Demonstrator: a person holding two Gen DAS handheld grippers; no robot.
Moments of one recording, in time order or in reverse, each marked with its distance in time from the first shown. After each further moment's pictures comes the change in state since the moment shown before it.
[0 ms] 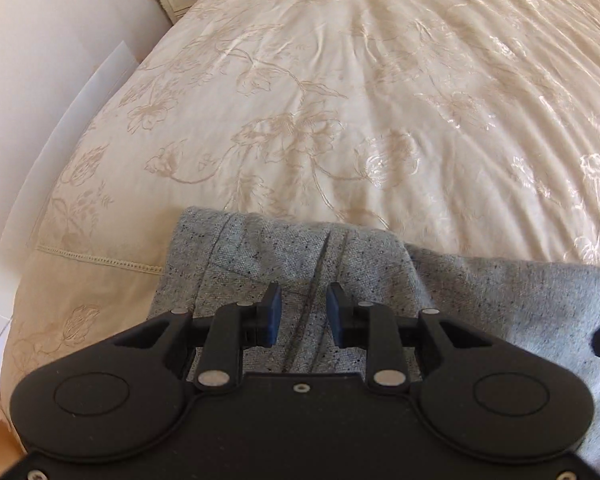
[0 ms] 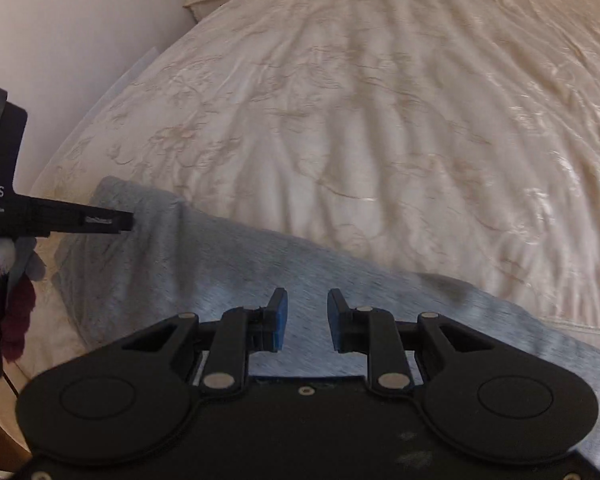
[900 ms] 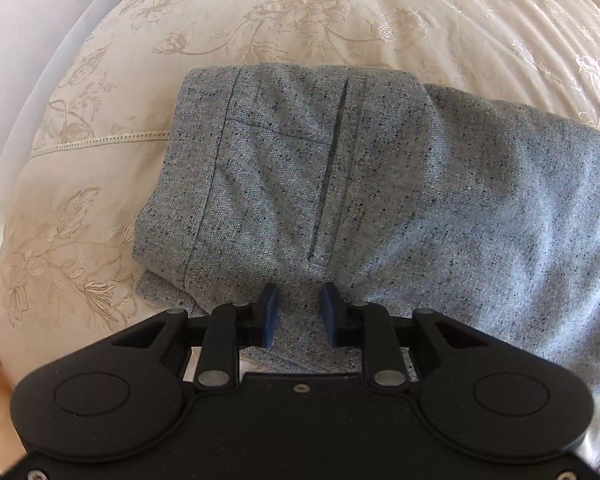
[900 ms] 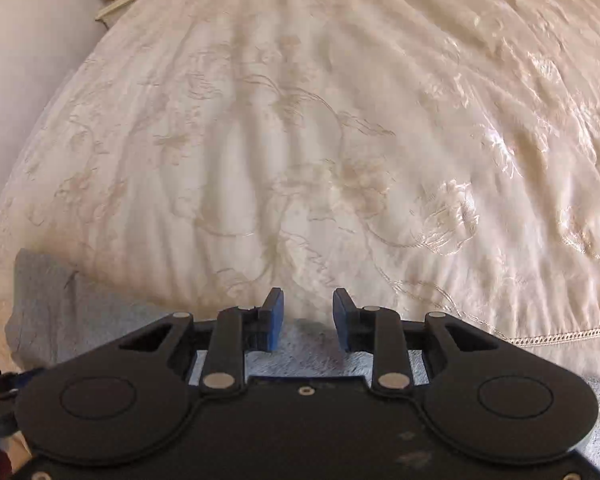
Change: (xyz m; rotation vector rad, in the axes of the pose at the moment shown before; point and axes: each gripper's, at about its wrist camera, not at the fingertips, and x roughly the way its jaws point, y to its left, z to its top) left arm 0.003 0.026 -0.074 0.016 0.183 -0.053; right arm 0.015 -0.119 0.045 0.297 0.134 -0.129
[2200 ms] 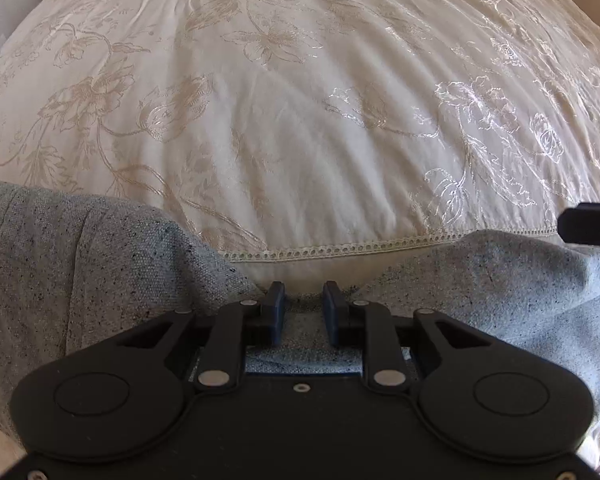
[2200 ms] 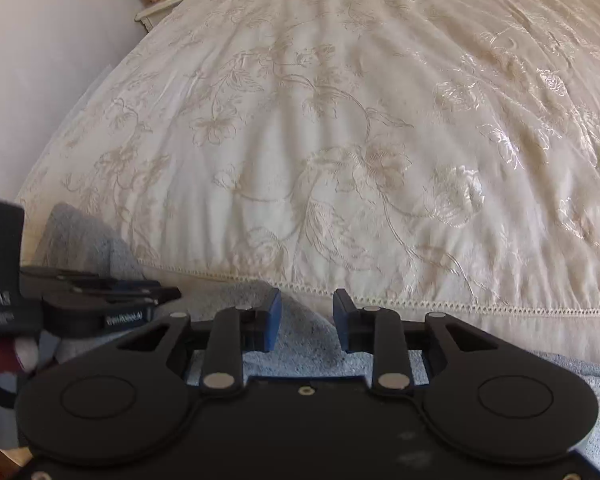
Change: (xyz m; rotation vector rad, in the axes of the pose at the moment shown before) left arm 0.013 -0.101 0.039 0.120 -0.122 -0.287; right arm -0.040 0.009 -0.048 -0.132 -0.107 0.082
